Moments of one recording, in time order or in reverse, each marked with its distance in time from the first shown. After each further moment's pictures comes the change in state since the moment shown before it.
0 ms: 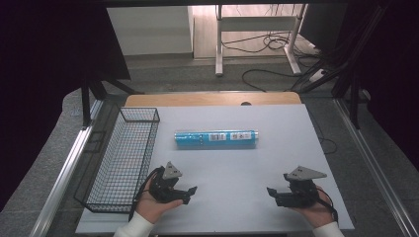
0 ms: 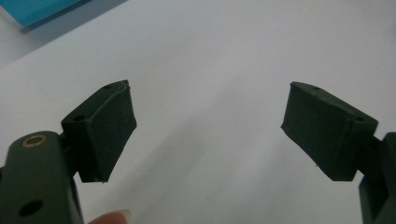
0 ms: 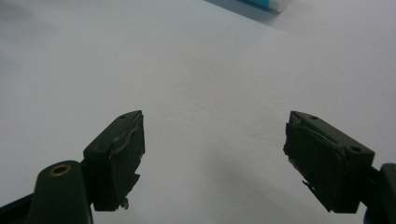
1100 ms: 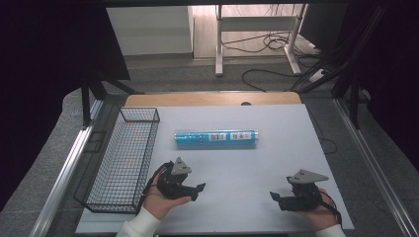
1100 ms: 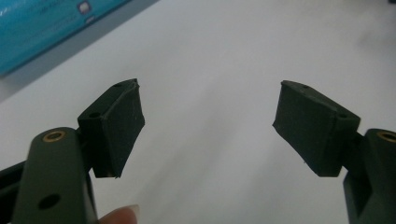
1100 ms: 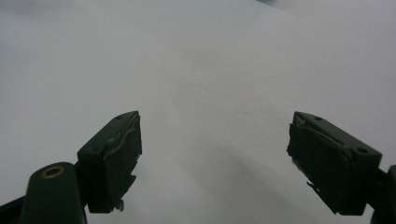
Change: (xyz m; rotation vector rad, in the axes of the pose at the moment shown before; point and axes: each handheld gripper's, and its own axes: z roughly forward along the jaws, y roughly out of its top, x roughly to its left) left arm -0.017 0.034 -0.005 -0.022 -0.055 0.059; right arm -0.006 -0.012 -0.001 0.032 0.001 -0.028
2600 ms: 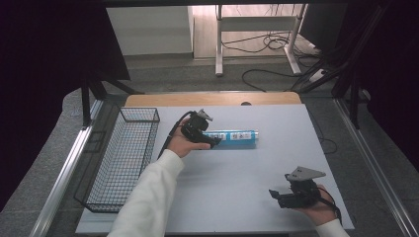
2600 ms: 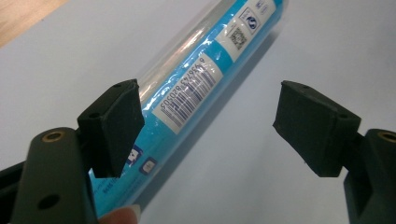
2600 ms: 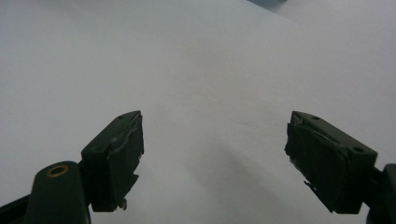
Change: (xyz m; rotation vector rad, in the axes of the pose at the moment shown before) left arm 0.083 0.120 0.076 0.075 -0.046 0.085; right arm -0.003 0.008 0.004 0.017 0.012 -0.045
